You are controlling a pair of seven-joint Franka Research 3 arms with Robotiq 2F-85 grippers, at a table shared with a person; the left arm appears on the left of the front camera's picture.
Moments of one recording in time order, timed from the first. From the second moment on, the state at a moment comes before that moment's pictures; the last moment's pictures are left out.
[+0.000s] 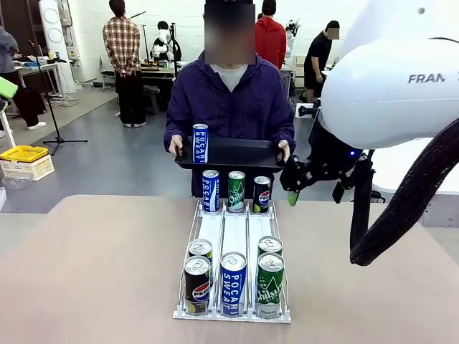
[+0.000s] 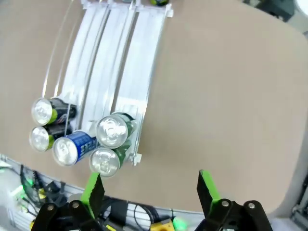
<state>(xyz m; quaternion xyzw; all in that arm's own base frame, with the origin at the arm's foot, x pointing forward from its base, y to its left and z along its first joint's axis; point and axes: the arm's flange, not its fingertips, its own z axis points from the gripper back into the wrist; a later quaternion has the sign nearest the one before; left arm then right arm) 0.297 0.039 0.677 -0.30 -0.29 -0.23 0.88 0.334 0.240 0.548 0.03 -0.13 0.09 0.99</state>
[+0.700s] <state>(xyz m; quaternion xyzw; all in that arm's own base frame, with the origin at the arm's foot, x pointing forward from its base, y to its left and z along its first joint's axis) 0.297 0.039 0.677 -0.30 -0.29 -0.23 0.88 0.334 0.241 0.549 0.03 -0.13 0.10 0.99</state>
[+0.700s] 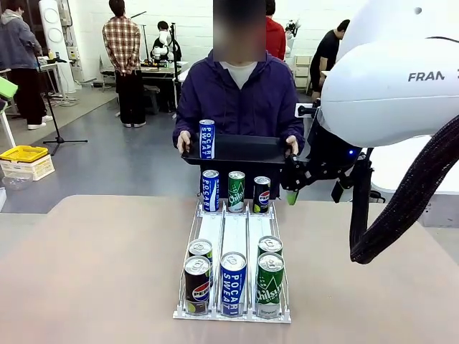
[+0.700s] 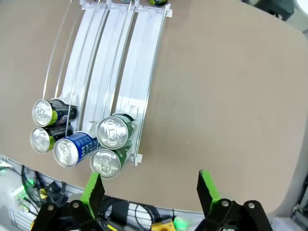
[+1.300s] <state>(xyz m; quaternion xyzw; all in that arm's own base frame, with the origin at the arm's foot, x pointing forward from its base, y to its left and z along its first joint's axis) 0.297 0.039 0.677 -0.30 -0.29 -0.23 0.88 0.322 0.268 0.530 0.02 -0.10 0.07 0.99</state>
